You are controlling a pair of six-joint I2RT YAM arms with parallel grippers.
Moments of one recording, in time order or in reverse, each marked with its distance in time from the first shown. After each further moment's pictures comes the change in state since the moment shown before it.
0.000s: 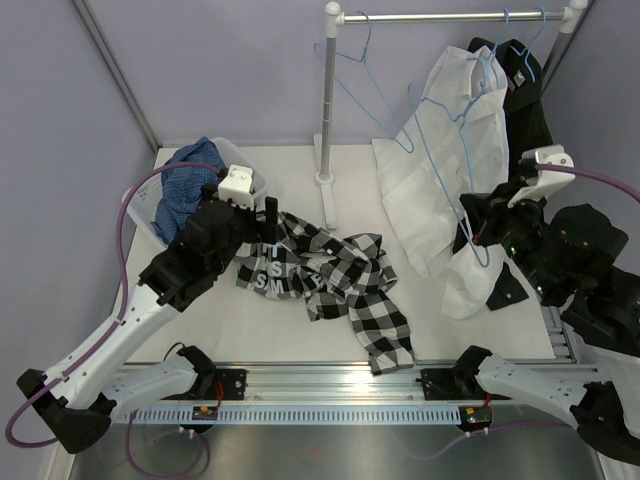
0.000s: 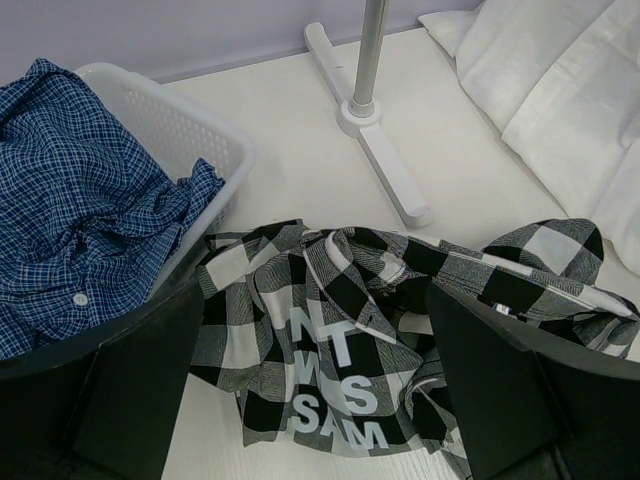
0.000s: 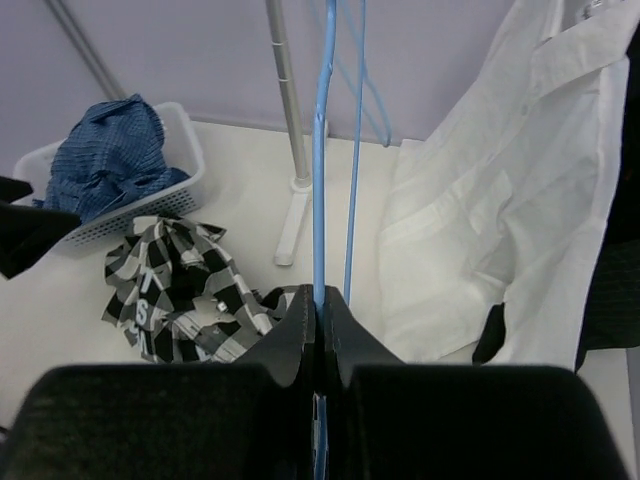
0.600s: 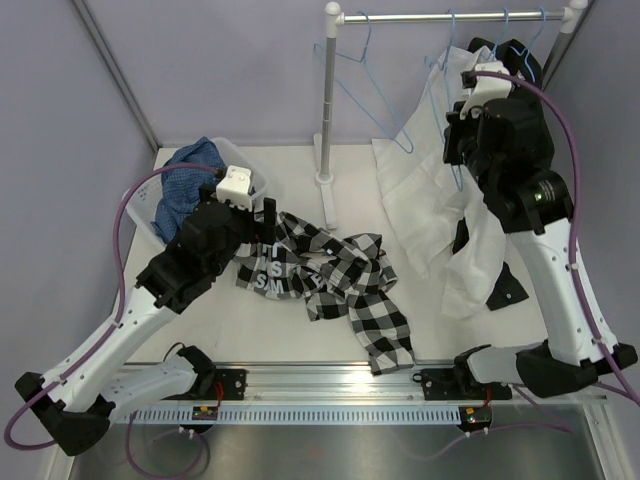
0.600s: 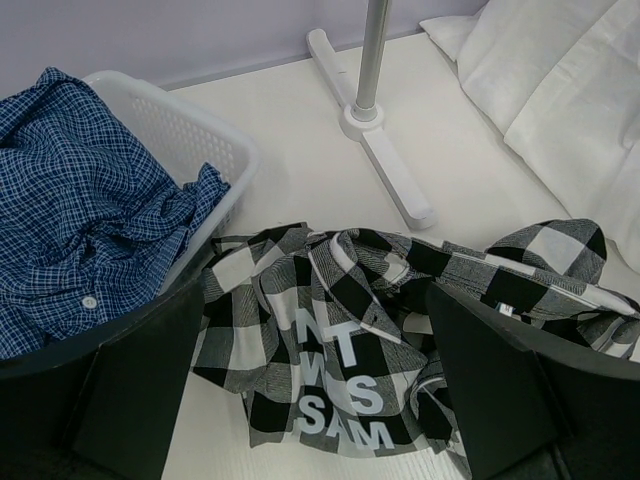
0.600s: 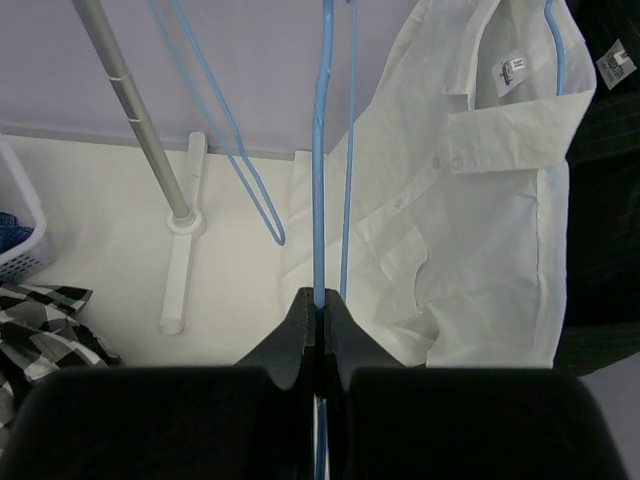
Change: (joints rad) left arm 0.000 -0.016 -0.002 0.000 -0.001 0.017; right arm -0.381 0.449 0.199 0.146 -0.128 -0.146
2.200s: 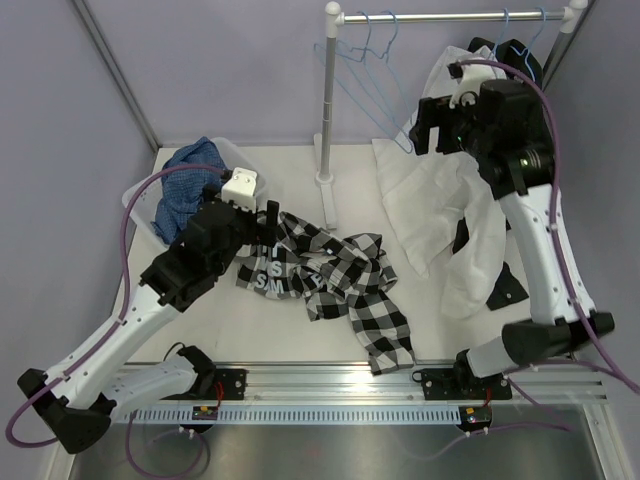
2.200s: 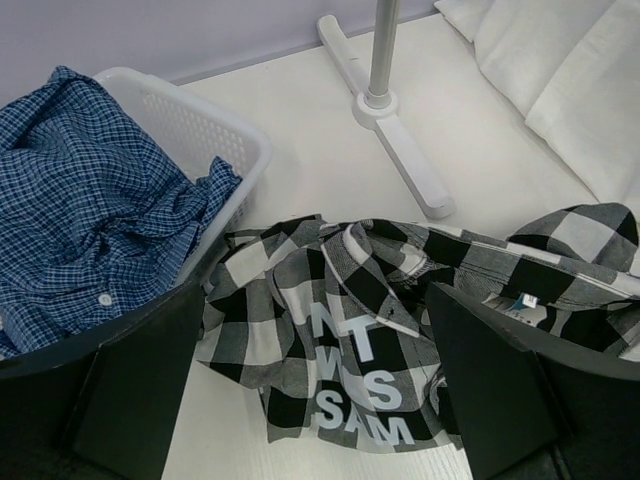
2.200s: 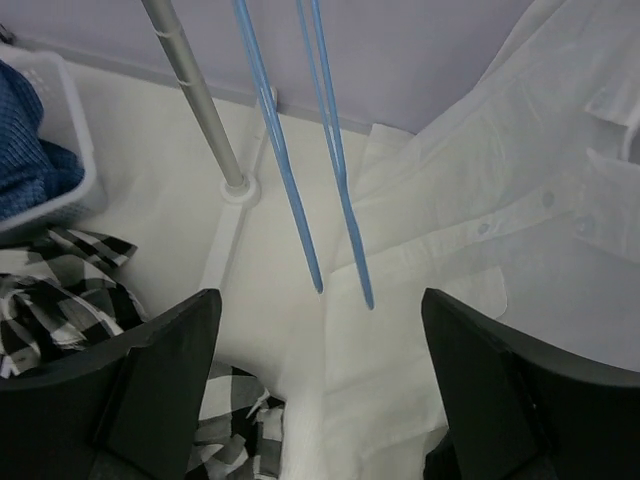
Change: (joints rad) left arm 0.000 0.011 -0.013 -0.003 -0.009 0.042; right arm -0.183 0.251 0.128 -0.004 -0.415 -0.040
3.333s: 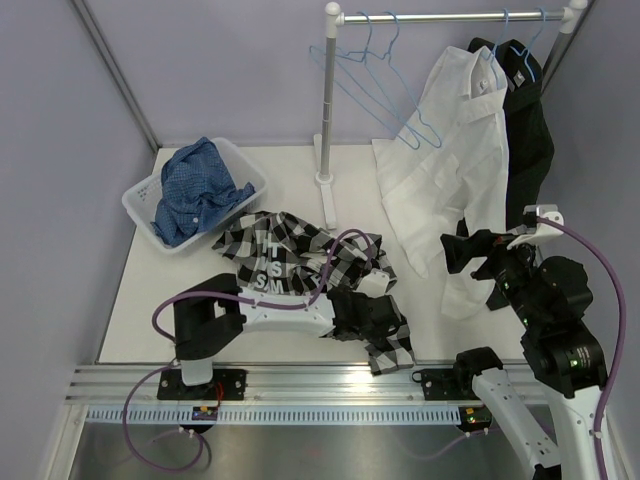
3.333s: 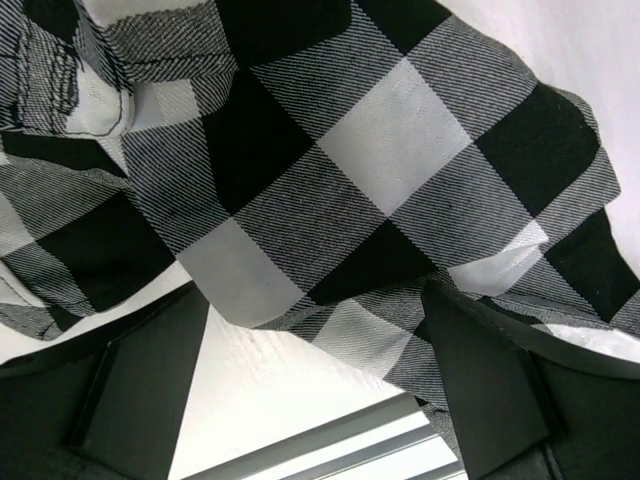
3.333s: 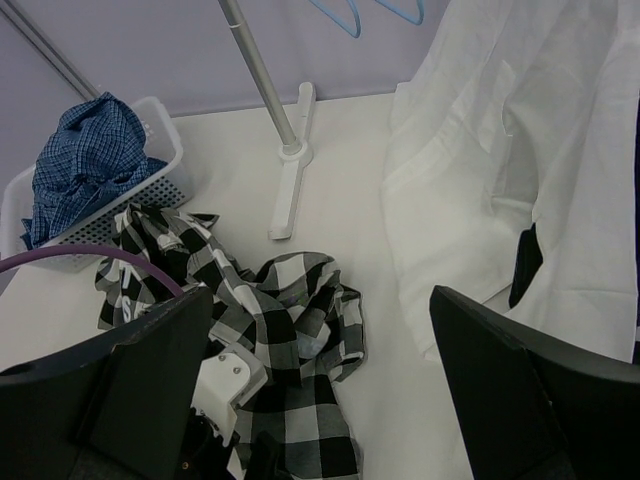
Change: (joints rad) left arm -0.650 0.893 0.164 -0.115 0.002 -0.802; right arm -0.005 -1.052 -0.905 0.100 0.041 0.304
